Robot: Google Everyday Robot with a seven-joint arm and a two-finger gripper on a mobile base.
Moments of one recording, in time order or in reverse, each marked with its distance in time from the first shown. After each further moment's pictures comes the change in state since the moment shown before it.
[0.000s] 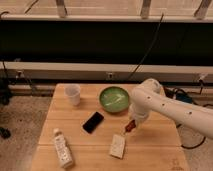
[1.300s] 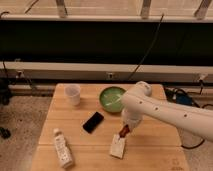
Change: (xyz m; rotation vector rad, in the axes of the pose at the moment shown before) arm -0.048 -0.002 -0.007 -0.019 0.008 -0.091
